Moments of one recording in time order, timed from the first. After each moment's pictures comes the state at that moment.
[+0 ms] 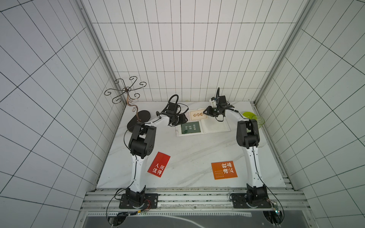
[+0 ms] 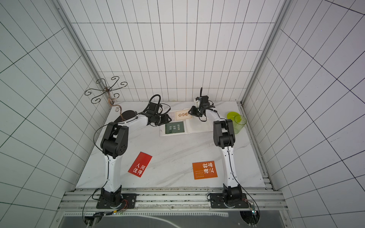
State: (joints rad) left arm -0.35 2.17 1.61 -0.31 0.35 -0.51; right arm 0.20 2.49 2.08 -0.41 -0.51 0.34
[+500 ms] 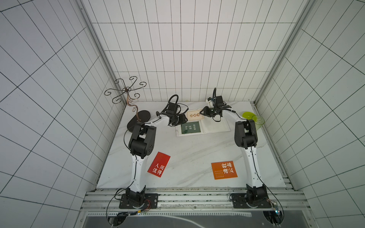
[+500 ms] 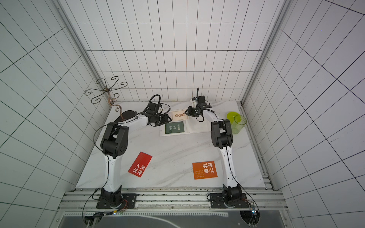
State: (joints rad) left arm -0.35 2.17 1.61 -0.31 0.35 -0.52; right arm 0.24 2.51 2.10 -0.40 -0.54 0.36
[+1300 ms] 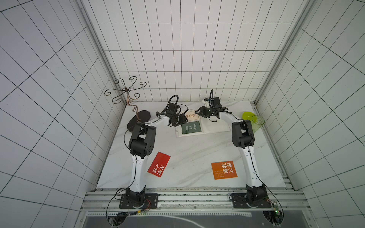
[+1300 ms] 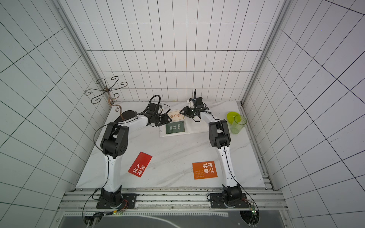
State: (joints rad) left arm -0.35 2.17 1.60 -0.31 0.36 -0.53; right arm 0.26 2.56 2.11 -0.27 -0.68 0.50
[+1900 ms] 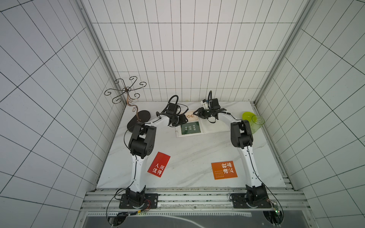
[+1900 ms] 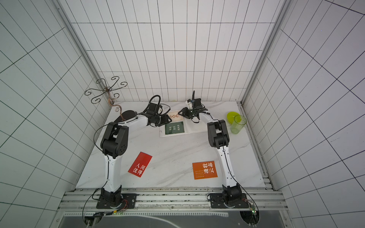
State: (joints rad) left arm -0.35 2.17 1.60 -0.31 0.37 -0.54; right arm 0.28 2.59 2.11 -0.24 -0.70 0.52
